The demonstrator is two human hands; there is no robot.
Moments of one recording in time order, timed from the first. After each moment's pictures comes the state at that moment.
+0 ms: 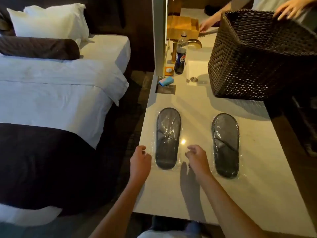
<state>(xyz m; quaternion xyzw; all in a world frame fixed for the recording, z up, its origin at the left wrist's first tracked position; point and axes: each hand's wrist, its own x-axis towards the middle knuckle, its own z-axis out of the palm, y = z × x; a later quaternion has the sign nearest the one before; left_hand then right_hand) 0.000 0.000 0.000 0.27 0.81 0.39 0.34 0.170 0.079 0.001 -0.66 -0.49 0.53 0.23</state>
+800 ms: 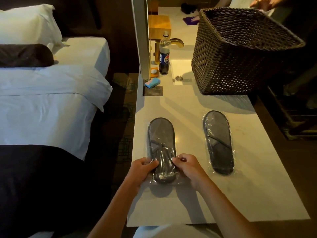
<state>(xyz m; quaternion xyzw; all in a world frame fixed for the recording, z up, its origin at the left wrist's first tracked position) -0.021 0.012 -0.010 0.24 0.69 0.36 0.58 0.160 0.065 0.003 -0.63 -0.43 0.61 0.19</state>
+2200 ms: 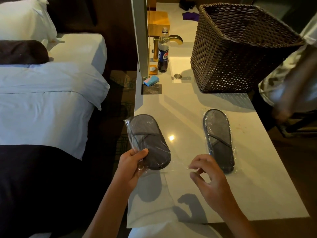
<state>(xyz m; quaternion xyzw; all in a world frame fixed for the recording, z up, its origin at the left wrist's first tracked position) -0.034 0.016 0.047 0.10 0.61 0.51 0.60 0.208 0.011 0.056 -0.48 -0.73 0.34 0.35</state>
